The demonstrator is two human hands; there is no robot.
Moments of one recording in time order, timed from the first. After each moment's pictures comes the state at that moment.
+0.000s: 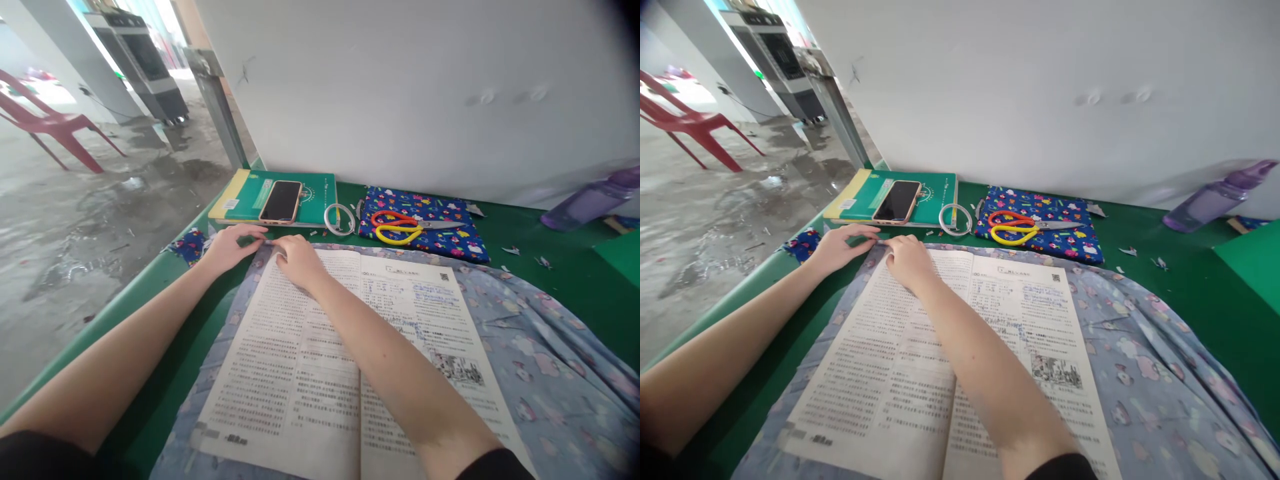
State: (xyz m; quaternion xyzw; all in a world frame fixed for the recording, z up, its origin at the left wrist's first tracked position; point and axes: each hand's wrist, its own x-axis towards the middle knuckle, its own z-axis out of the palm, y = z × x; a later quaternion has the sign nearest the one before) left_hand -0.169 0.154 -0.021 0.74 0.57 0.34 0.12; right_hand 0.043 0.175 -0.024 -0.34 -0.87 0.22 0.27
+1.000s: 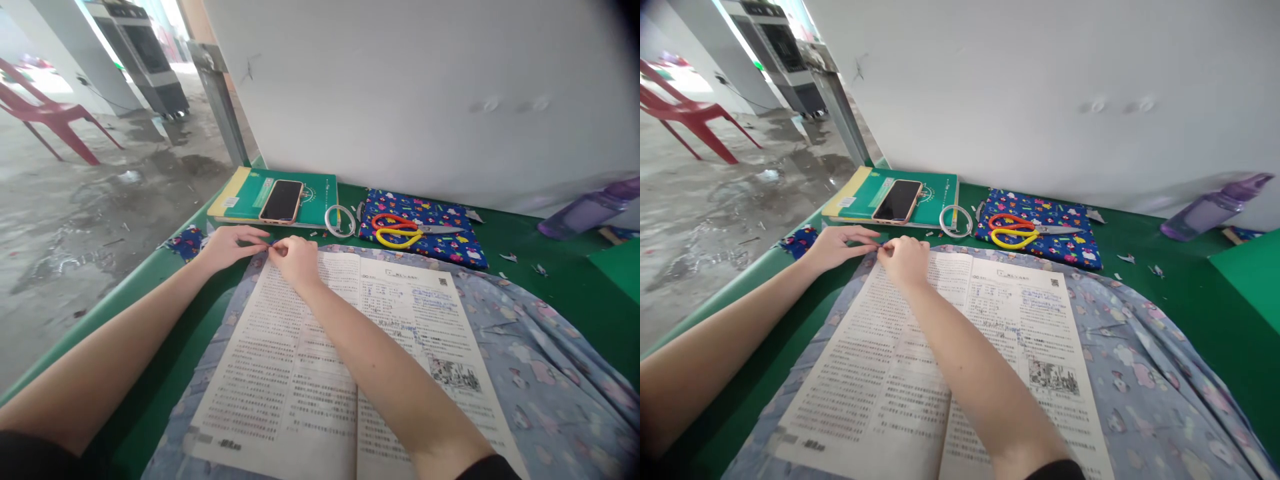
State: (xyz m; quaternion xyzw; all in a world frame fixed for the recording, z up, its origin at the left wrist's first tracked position) left_hand -0.167 0.150 -0.012 0.70 0.59 0.32 0.24; right_hand 0.026 0.168 -0.023 -0.46 -0.80 0.22 0.32
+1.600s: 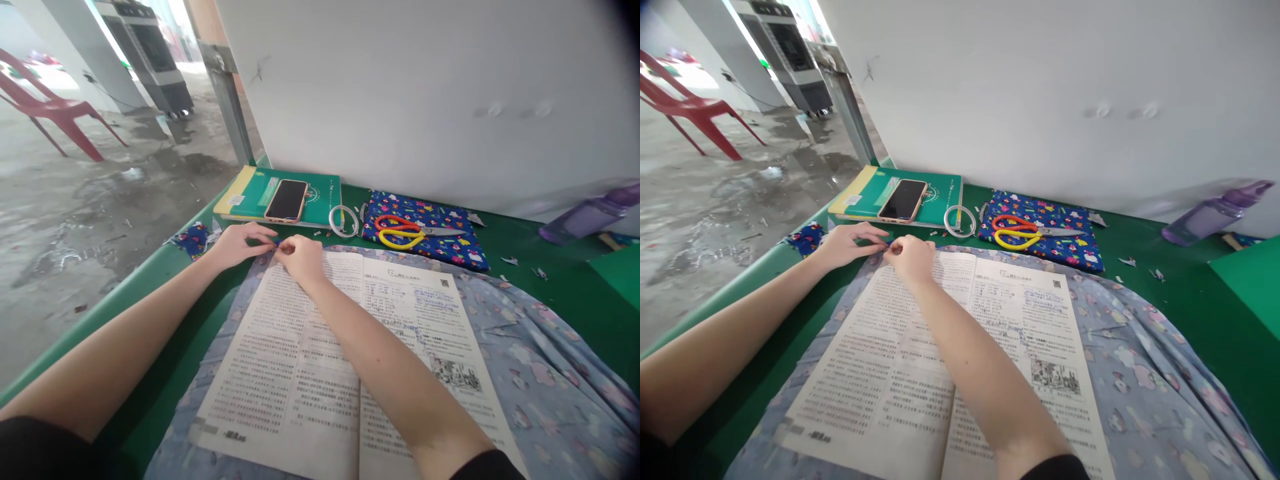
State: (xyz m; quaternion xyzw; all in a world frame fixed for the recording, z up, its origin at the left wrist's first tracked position) left_hand -0.164 0.151 -0.014 0.74 0.56 0.32 0.20; right_hand 0.032 0.167 -0.015 -0.46 -0.78 0.28 0.32
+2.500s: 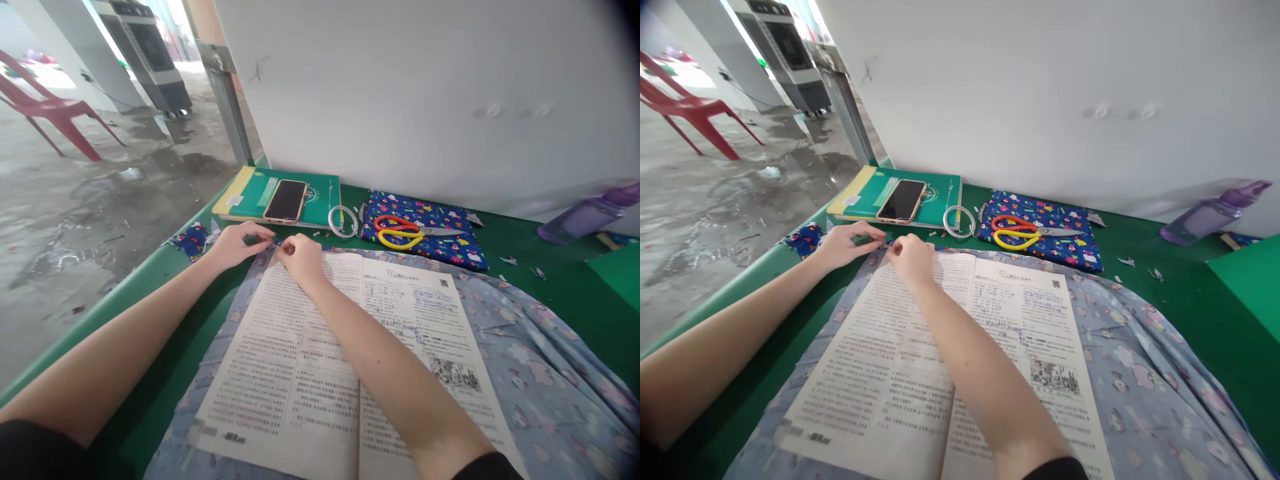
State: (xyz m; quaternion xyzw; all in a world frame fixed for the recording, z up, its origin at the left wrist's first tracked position) left_hand -0.160 0.150 -0.014 0.73 0.55 0.37 0.17; right_hand 0.032 0.169 -0.019 -0.46 -0.78 0.26 0.32
